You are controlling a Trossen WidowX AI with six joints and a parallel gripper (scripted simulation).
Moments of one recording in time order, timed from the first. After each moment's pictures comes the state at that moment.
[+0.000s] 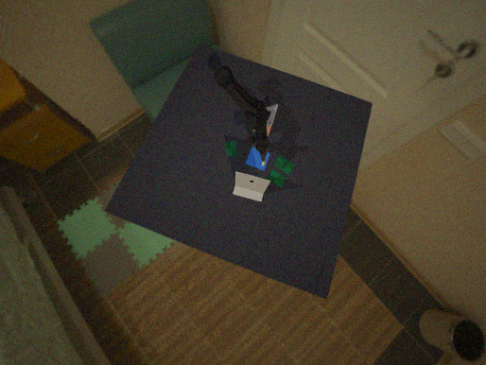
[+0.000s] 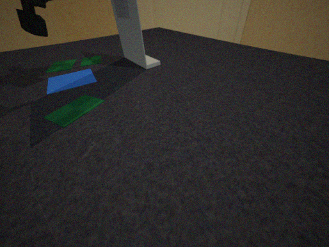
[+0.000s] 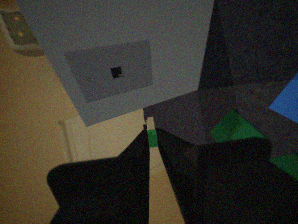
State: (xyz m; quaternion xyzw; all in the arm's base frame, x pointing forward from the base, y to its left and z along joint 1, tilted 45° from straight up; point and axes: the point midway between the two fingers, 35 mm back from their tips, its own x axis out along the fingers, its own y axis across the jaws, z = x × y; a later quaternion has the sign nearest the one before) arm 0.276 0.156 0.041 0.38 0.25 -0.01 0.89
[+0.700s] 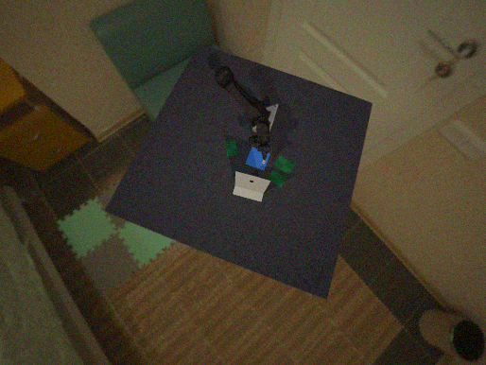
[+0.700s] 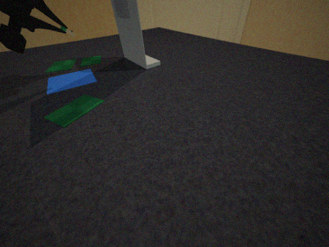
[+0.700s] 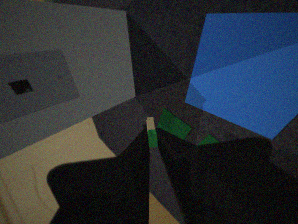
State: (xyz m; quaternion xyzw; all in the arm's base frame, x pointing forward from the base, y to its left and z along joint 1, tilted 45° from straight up) arm 0.247 0.116 -0.003 0.36 0.29 -0.20 0.86
